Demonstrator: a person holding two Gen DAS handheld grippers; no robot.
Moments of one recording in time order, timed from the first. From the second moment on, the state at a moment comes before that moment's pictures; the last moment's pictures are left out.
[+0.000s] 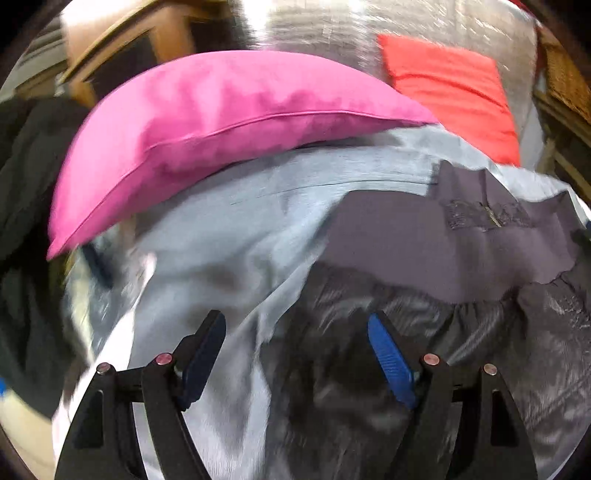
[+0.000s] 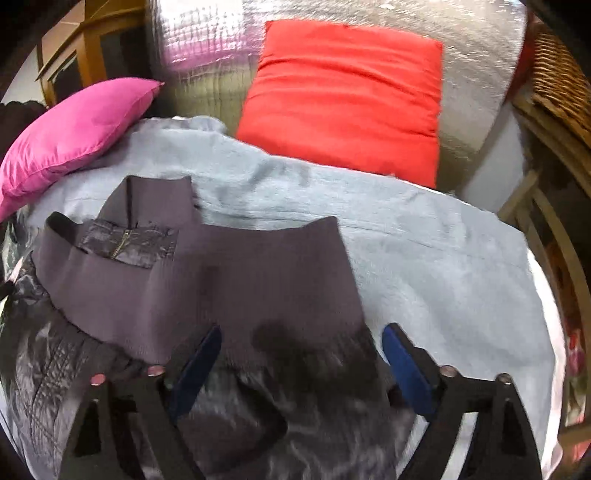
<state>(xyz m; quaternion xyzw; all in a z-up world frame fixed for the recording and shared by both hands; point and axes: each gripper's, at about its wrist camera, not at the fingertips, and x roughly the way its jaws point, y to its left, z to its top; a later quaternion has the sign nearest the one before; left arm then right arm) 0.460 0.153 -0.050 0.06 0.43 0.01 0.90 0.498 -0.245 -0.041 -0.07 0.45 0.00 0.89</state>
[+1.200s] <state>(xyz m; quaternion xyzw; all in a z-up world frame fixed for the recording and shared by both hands) 0.394 0.192 -0.013 -0.13 0.41 0.06 0.90 0.431 -0.314 0.013 0.17 0.38 0.03 0.91</state>
